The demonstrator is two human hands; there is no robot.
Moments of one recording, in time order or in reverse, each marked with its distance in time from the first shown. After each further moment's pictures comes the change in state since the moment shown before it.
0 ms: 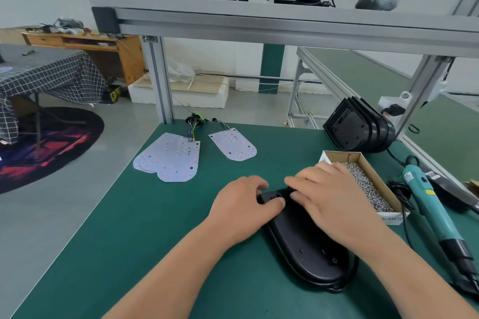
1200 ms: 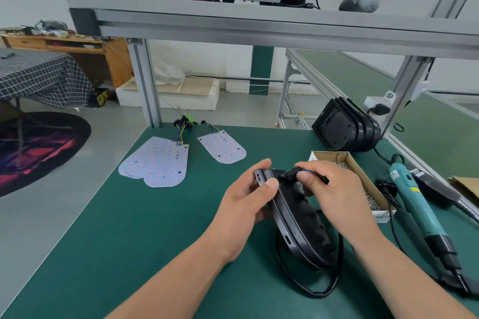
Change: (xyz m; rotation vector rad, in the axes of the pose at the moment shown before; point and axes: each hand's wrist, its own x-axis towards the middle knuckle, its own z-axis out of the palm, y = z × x) left_hand -0.008 0.015 0.021 -1.178 -0.110 0.059; right_hand -0.002 0.009 0.001 0.707 0.207 0.651
